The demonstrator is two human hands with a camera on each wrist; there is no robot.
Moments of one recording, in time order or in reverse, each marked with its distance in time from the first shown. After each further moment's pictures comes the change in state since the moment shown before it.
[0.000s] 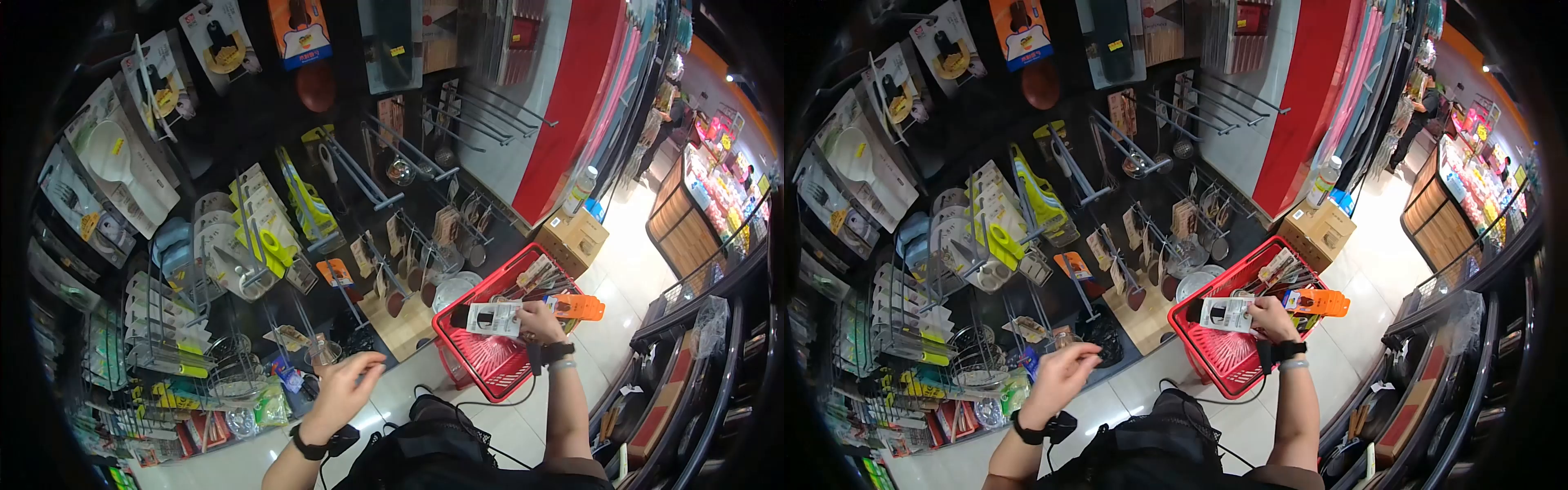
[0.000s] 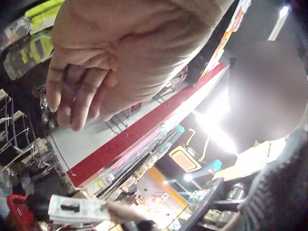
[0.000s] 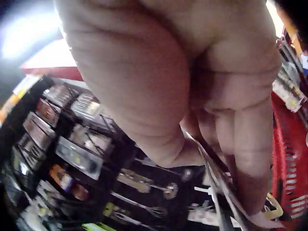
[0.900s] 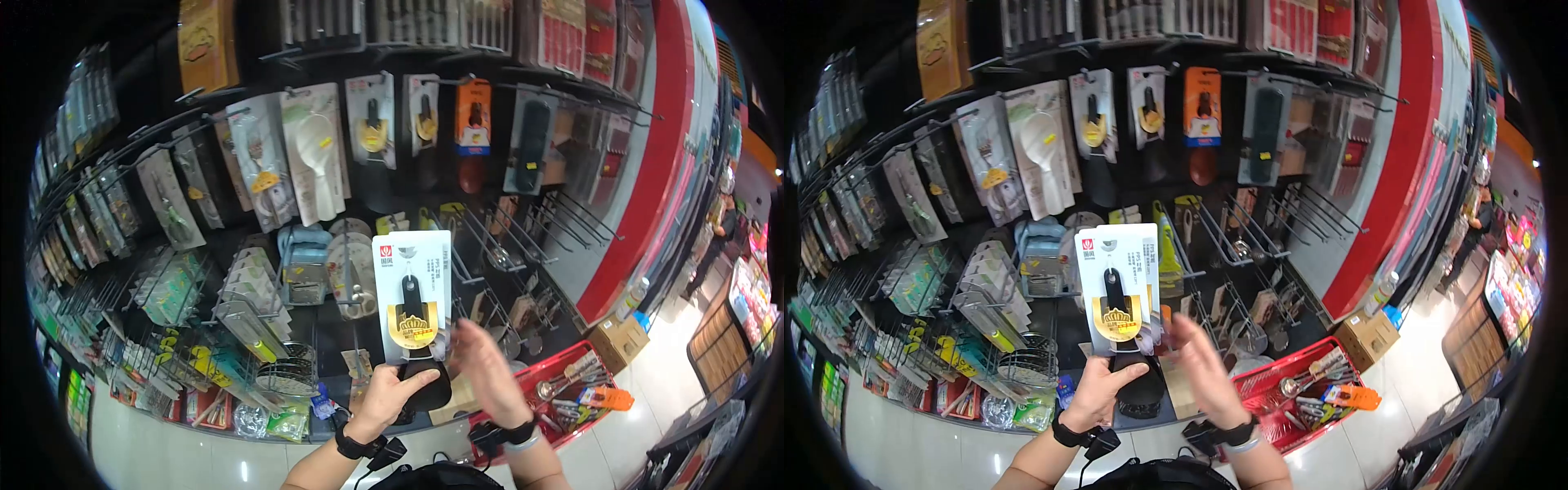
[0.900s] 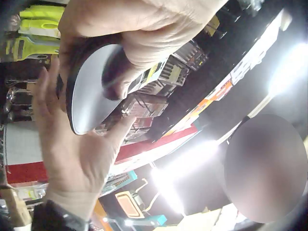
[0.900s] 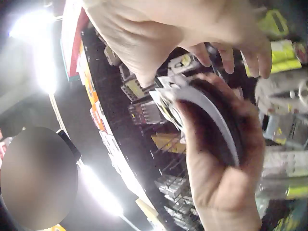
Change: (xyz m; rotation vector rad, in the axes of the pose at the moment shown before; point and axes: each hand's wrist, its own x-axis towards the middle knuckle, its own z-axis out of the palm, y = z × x) left_hand -0.052 0.038 -0.080 -0.946 0.332 -0.081; right_hand -0.116 -0.215 0.226 0.832 -0.712 -0.583
